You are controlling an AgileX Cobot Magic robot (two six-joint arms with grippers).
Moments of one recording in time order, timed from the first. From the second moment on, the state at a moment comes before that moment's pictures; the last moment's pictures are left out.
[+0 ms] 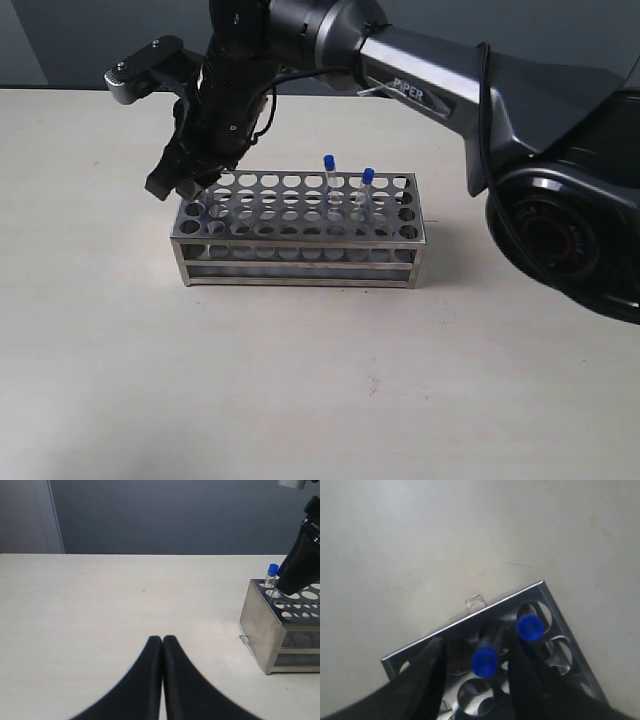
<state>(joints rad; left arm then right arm) -0.04 0.00 0.00 0.47 0.30 -0.52 0.89 2.37 -2.21 0.24 1.07 -0.43</state>
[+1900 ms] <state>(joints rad) -0.04 0.00 0.00 0.47 0.30 -0.52 0.71 2.29 -2.12 -0.02 1.22 -0.18</state>
